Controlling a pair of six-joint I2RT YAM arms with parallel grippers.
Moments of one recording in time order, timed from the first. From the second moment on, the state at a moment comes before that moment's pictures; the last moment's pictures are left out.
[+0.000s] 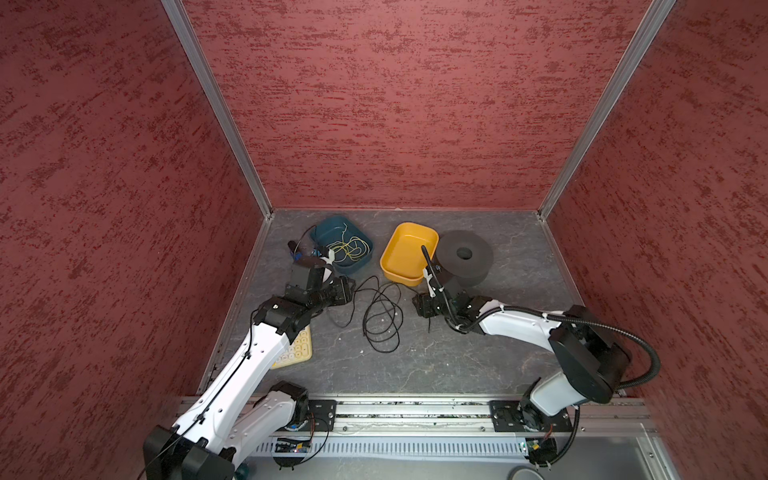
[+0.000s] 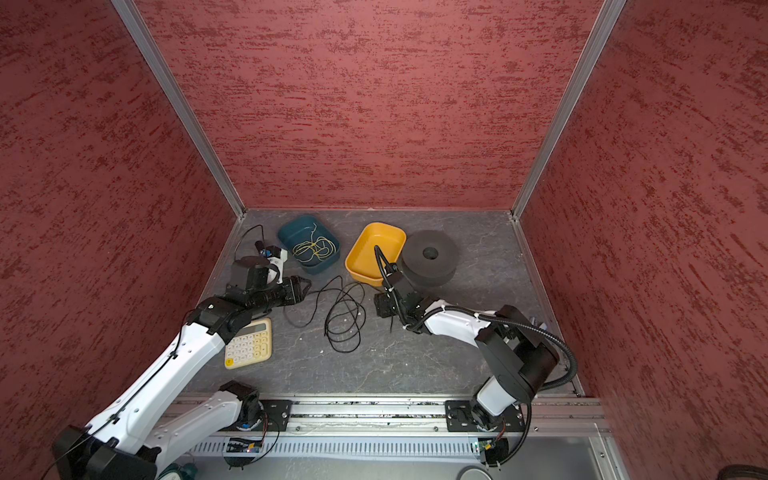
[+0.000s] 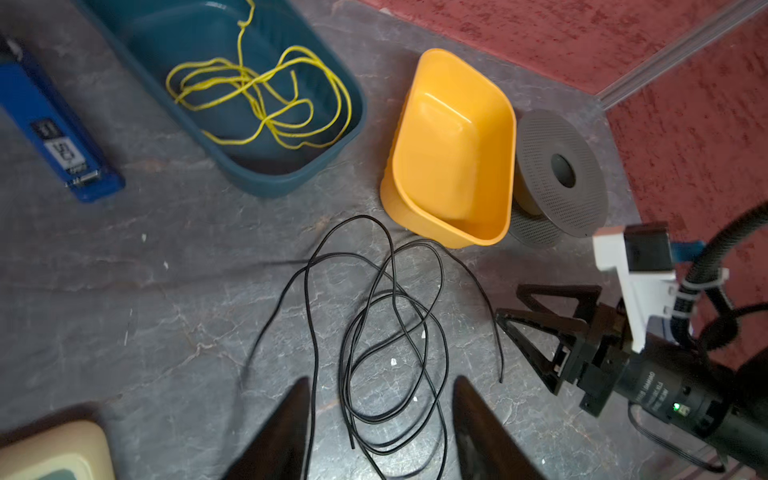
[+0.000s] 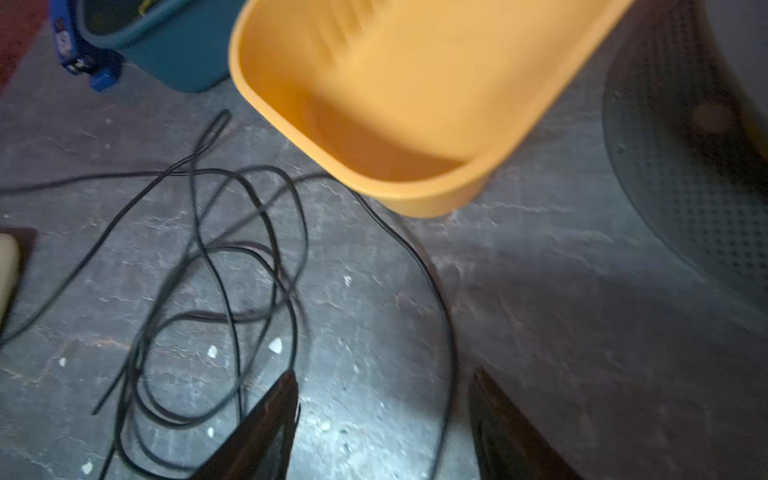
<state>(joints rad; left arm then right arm) -0.34 0.96 0.84 -0.61 0.11 -0.47 0.74 1.57 0.78 -0.04 0.08 0.49</state>
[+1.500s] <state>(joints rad) -0.39 1.24 0.80 -0.42 0.24 -0.50 0.82 1.66 0.77 -0.08 0.29 0.57</state>
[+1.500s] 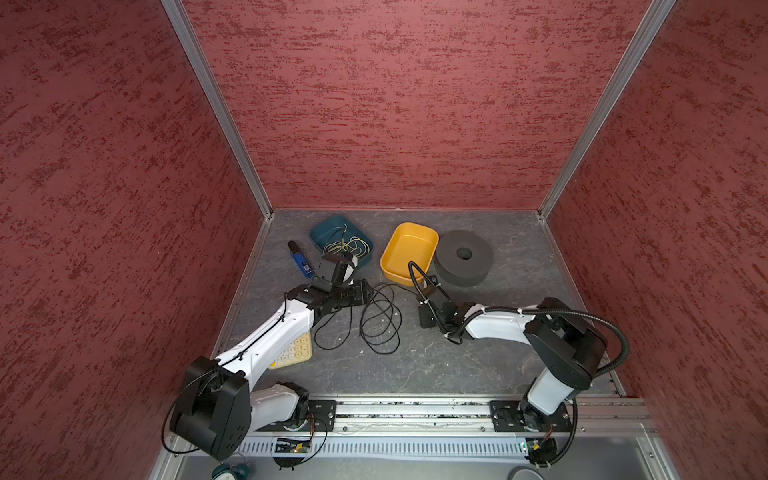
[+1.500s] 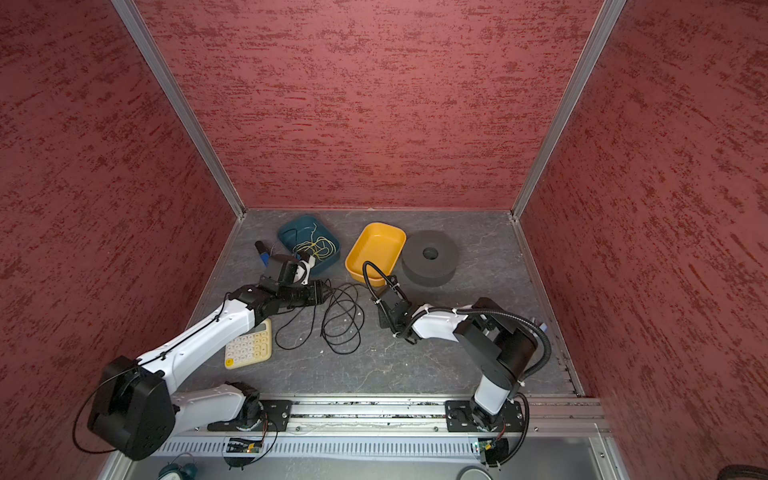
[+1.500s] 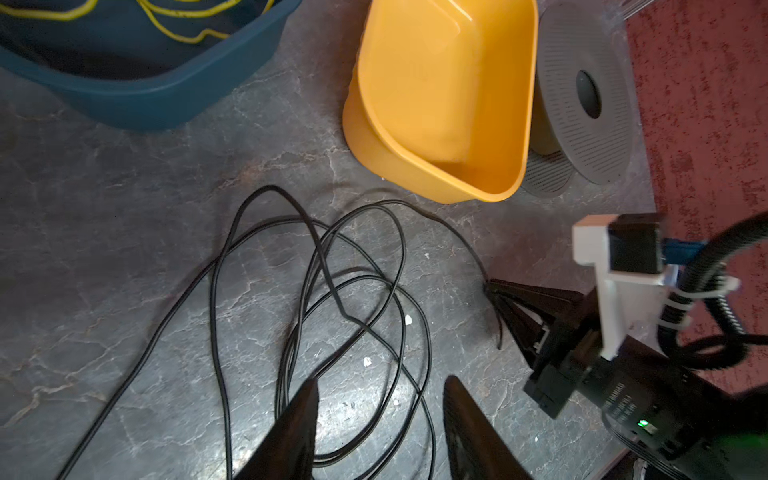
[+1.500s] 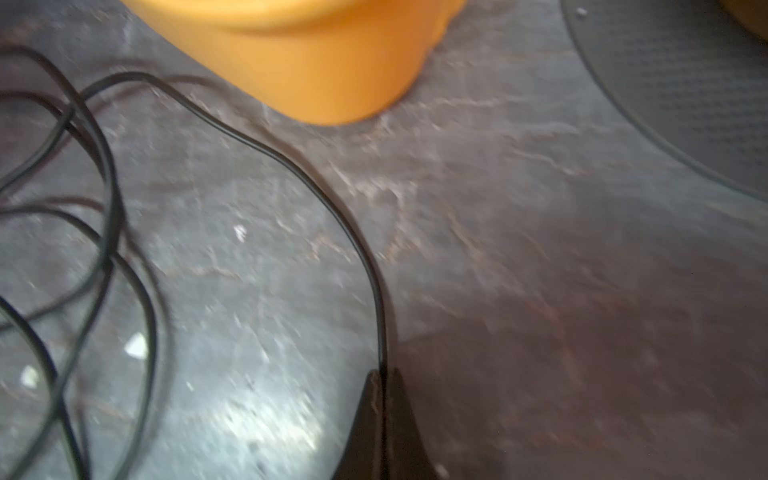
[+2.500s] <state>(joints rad) -0.36 1.41 0.71 -0.40 0.21 -0.48 0.82 1.52 0.71 0.01 0.17 0.46</state>
